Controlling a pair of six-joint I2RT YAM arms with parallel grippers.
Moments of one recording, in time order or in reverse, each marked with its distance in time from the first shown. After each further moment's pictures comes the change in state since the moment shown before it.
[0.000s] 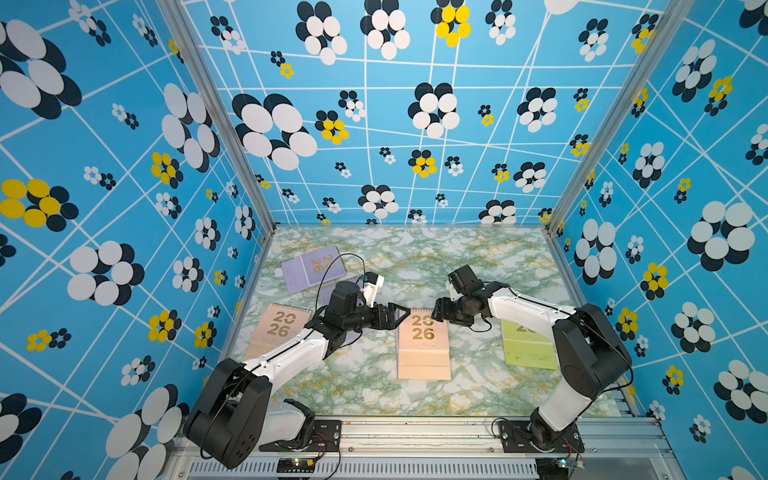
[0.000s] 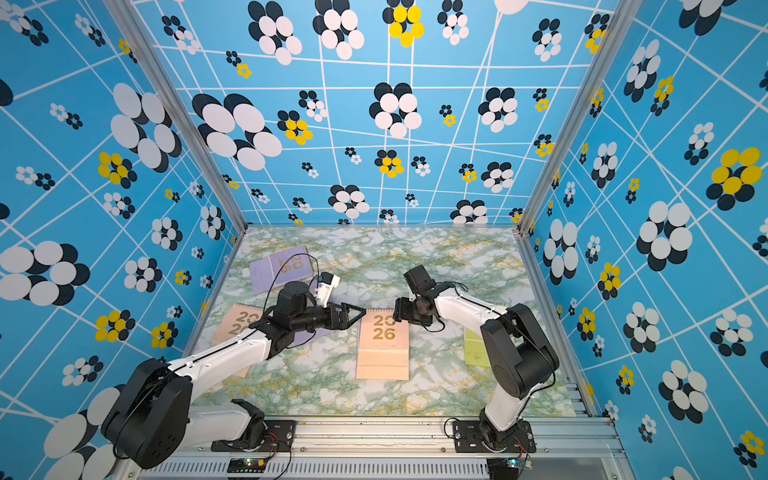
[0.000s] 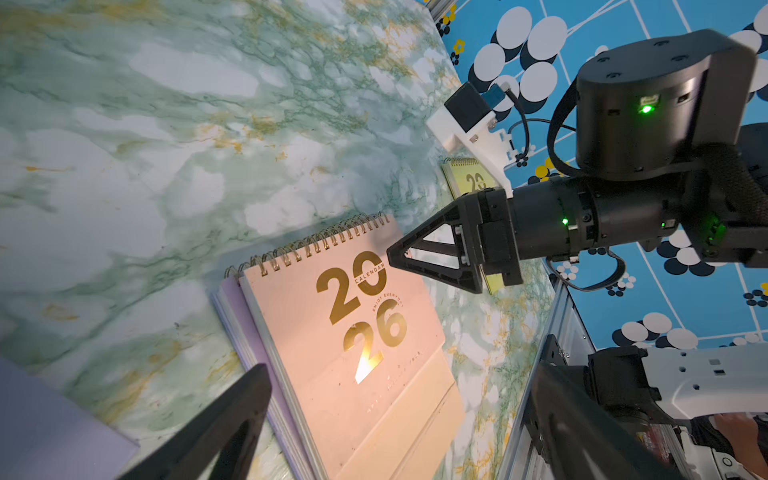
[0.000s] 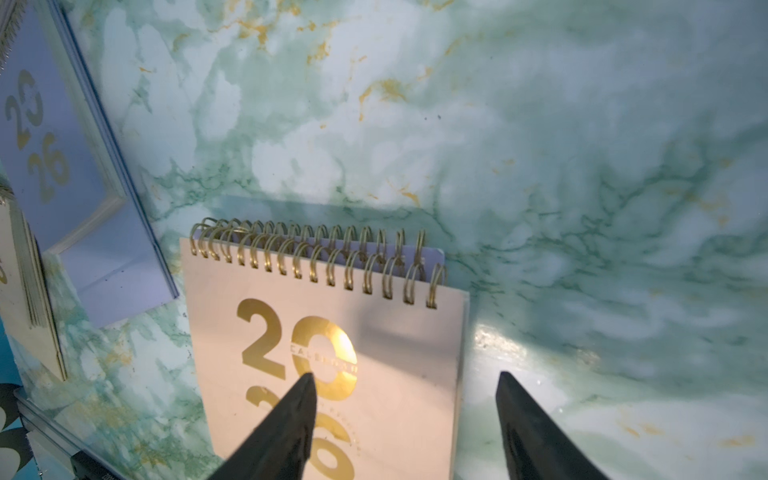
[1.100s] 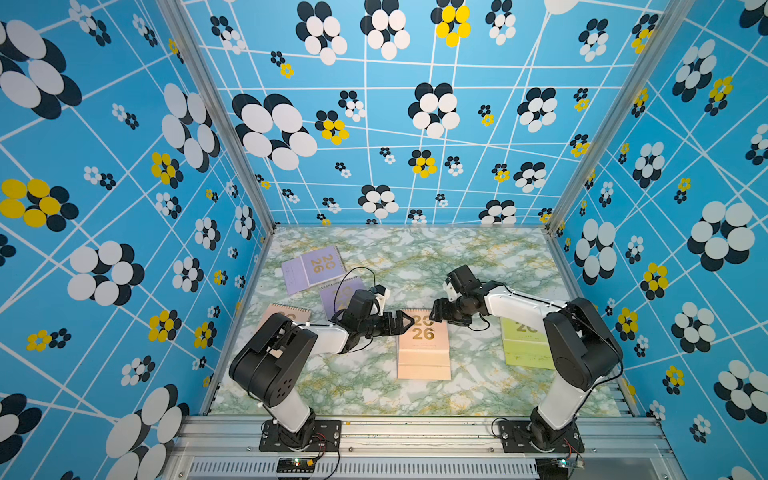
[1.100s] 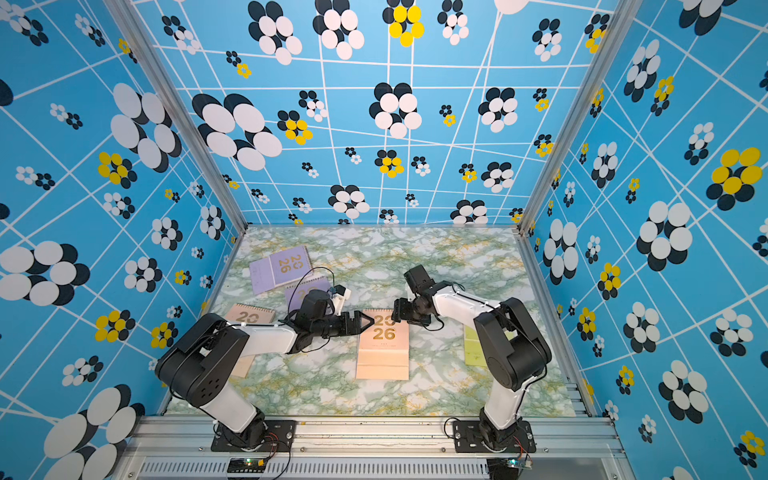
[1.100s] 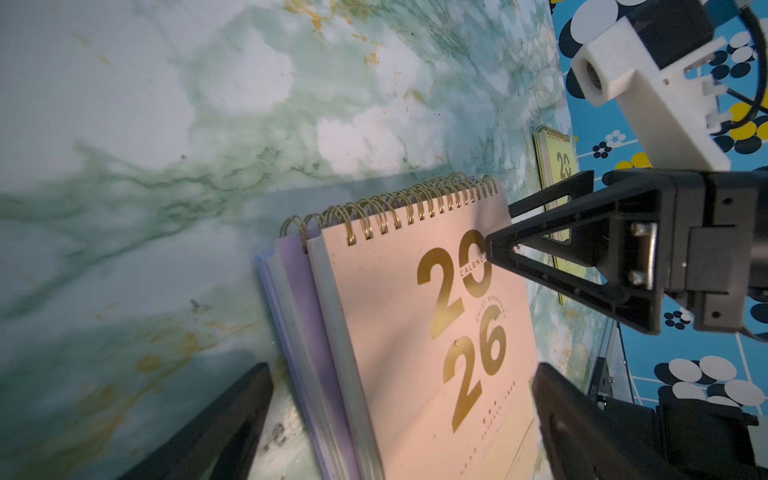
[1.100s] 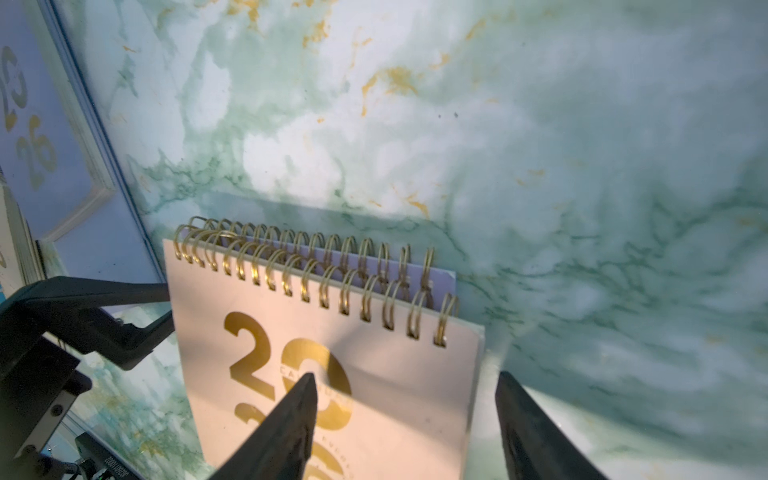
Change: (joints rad) left arm -0.047 0.334 -0.001 0.192 -0.068 -0.093; right arm -0.013 0.050 0.017 0.025 -0.051 -0.033
